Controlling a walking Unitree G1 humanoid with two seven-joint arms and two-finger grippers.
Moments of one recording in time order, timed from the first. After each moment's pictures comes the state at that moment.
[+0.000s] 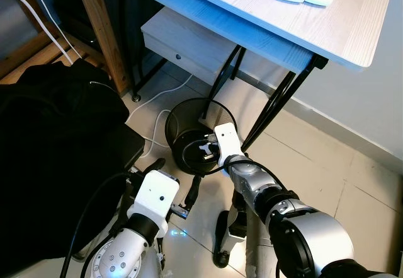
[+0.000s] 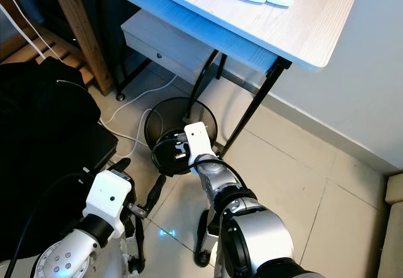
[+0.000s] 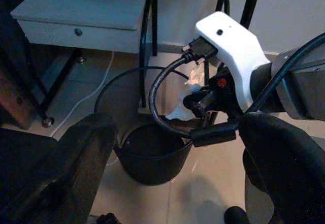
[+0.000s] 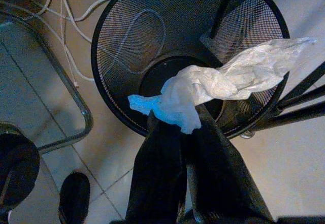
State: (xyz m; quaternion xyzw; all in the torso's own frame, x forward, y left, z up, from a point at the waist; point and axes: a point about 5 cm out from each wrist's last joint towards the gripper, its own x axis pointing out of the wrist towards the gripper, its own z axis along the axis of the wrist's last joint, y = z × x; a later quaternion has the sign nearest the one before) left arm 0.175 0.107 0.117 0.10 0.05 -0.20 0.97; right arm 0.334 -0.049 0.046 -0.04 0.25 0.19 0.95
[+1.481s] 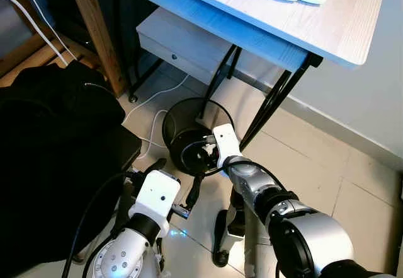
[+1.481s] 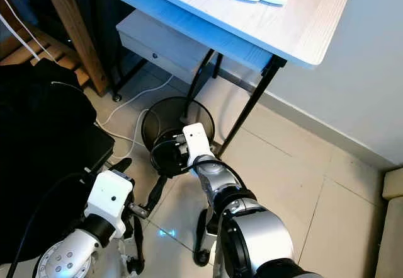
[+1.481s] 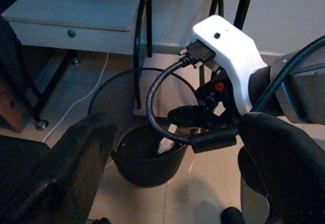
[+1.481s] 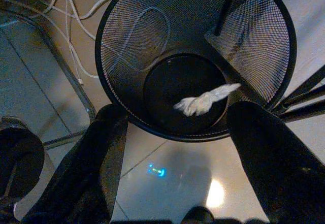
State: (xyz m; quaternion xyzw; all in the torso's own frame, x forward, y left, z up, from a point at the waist) left arm 0.177 0.105 0.118 0.10 0.05 -0.20 0.97; right arm 0.332 -0.046 0.044 -0.04 0.25 0.21 0.94
